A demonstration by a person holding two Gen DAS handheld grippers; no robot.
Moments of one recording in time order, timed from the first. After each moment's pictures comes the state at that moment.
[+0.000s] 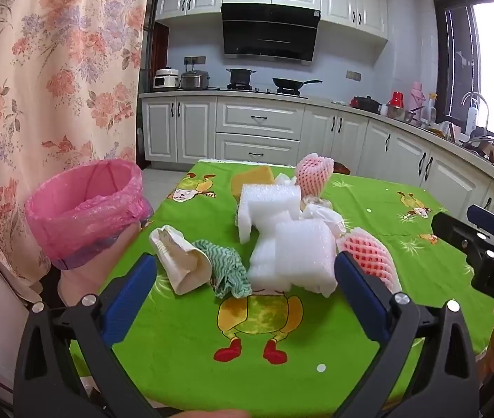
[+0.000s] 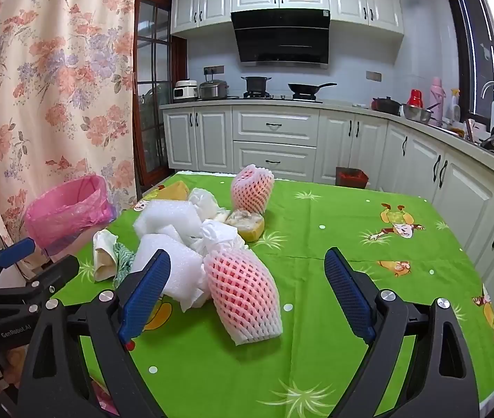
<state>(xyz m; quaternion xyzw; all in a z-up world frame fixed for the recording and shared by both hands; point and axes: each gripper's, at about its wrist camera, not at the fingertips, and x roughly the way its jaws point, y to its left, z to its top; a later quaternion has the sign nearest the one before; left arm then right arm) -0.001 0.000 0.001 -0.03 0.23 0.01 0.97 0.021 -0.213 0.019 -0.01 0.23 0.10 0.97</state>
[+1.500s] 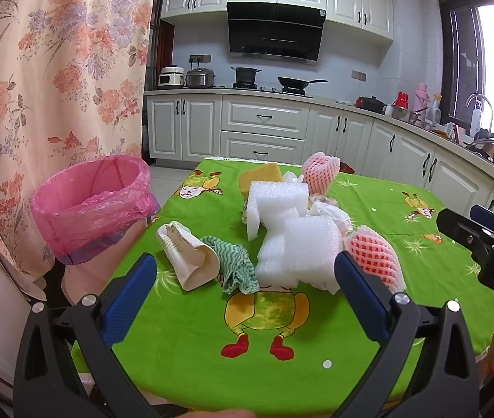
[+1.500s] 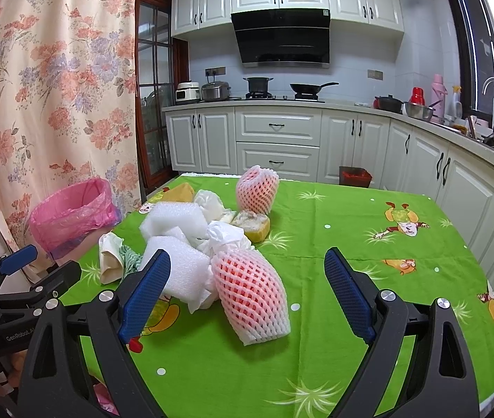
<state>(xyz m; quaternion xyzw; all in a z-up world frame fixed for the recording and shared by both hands) -0.005 0.006 -0.001 -0.04 0.24 0.01 0.97 0.020 -0.207 0.020 -0.01 0.23 0.10 0.97</state>
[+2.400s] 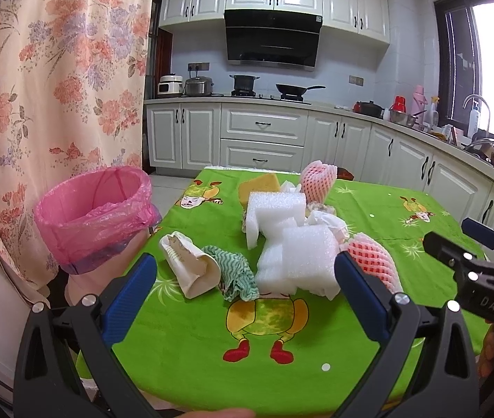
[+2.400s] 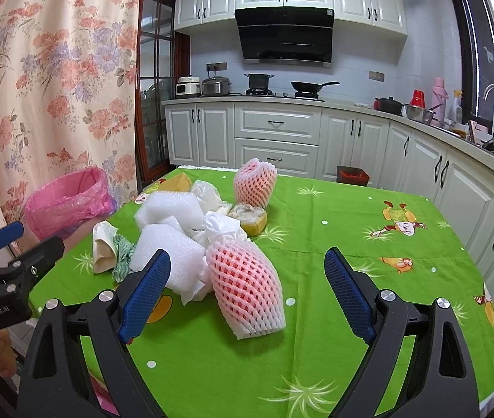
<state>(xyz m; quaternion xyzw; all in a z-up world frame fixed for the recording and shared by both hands) -0.010 0.008 0.010 -0.03 0.23 0.01 0.97 0.021 -0.206 0.009 -0.03 0.24 0.09 0.97</state>
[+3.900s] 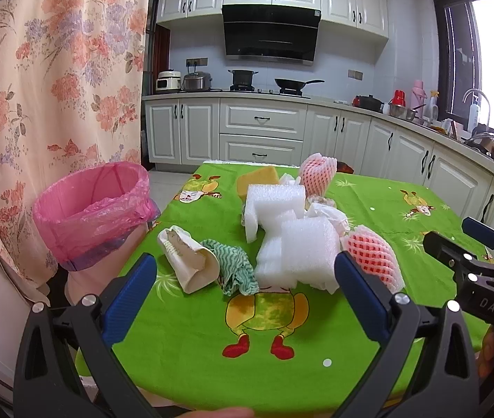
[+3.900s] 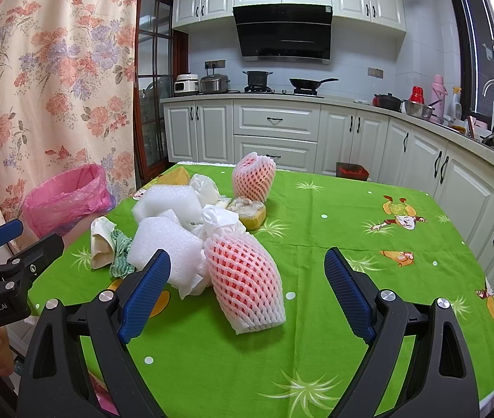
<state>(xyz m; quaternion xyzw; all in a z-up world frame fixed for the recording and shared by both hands) -0.010 0.006 0.001 -0.03 0.24 0.01 0.97 0.022 -0.208 0.004 -0.02 0.24 0.09 0.97</state>
